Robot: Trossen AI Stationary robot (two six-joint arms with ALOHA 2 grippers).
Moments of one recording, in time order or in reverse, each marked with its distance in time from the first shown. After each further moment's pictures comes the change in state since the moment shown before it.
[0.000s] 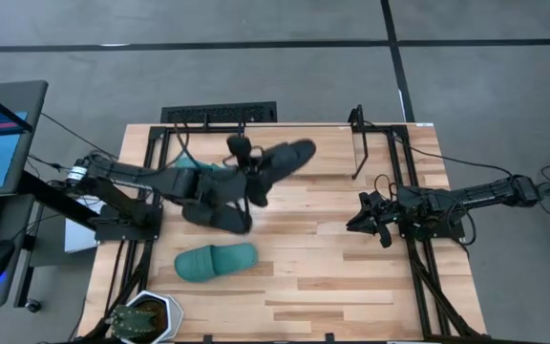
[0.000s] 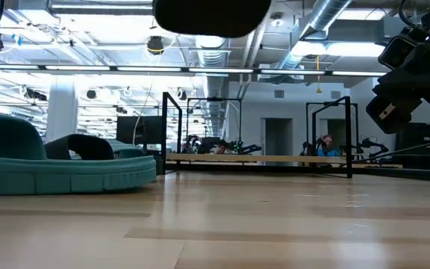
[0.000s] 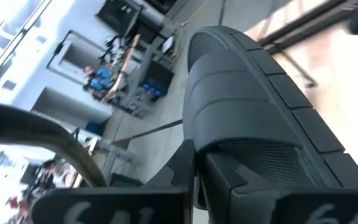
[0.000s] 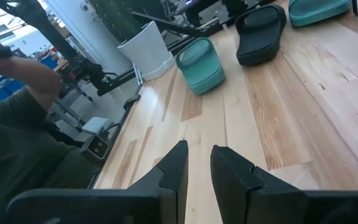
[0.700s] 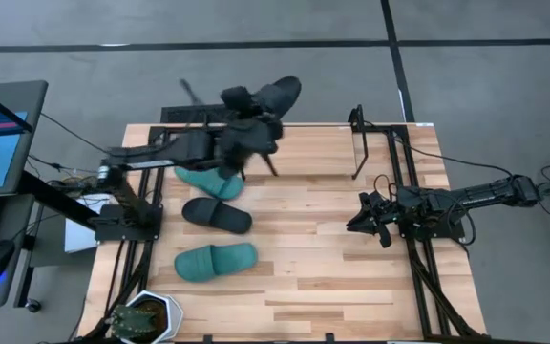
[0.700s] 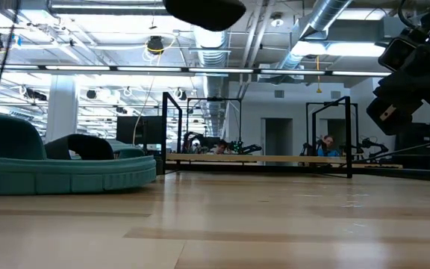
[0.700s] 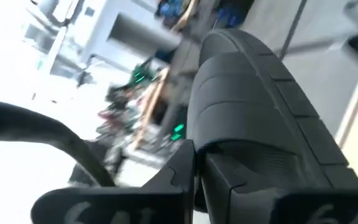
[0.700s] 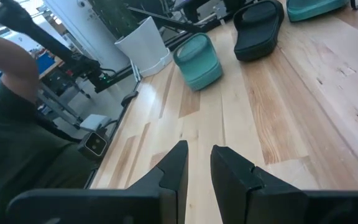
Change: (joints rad) left arm 0.176 0.258 0.523 -0.294 -0.308 0.070; right arm 0.000 0.000 0.000 -0.017 0.000 0.000
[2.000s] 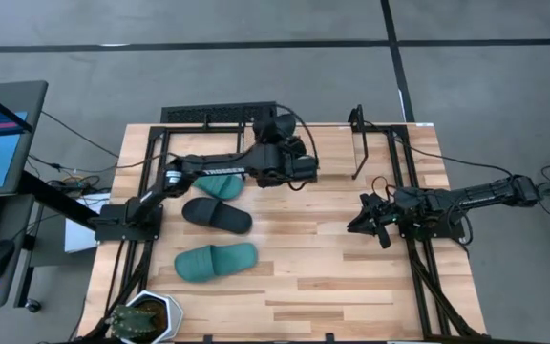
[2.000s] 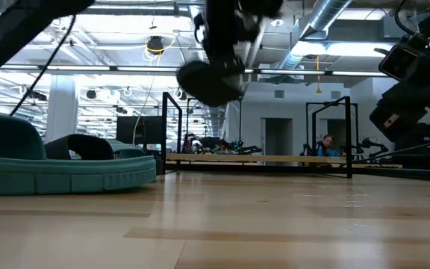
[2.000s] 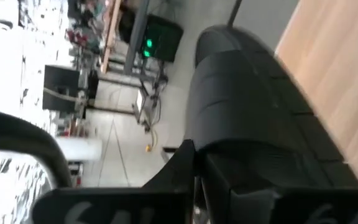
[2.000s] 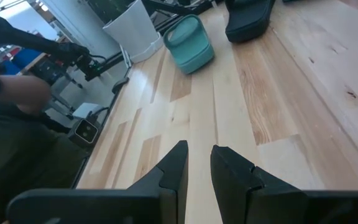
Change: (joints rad) left arm 0.071 0.509 0.317 -0.829 0.056 -0.899; right arm 0.000 -0.001 0.000 -0.069 0.000 0.000
